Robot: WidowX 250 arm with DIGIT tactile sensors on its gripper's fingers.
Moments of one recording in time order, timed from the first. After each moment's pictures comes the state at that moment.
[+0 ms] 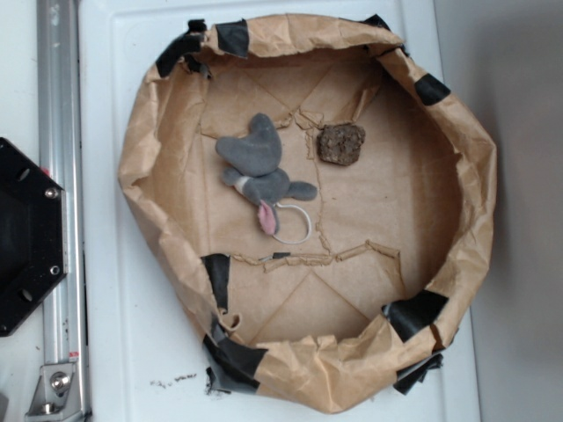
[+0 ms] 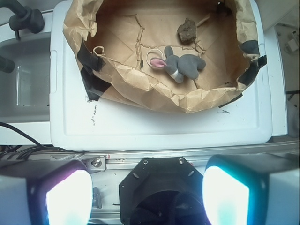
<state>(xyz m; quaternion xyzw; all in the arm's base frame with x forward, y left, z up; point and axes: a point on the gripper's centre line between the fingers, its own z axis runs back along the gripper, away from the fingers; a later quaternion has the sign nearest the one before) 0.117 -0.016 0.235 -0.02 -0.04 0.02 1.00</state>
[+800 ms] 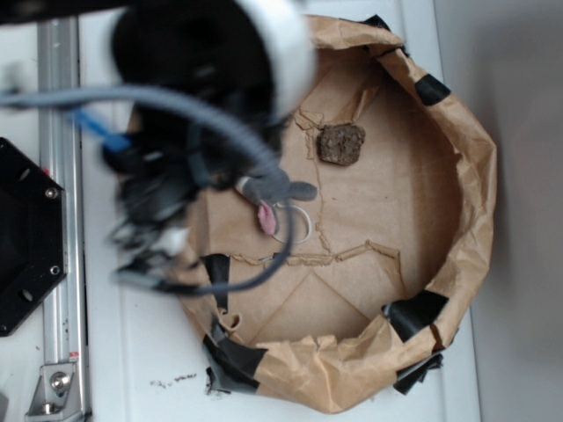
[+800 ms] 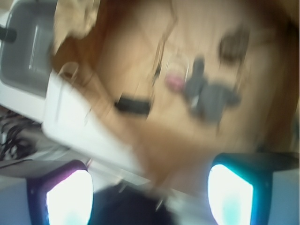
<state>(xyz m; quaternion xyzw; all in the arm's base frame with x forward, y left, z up) 0.211 0.027 0.171 -0.08 0.03 -0.16 0.98</state>
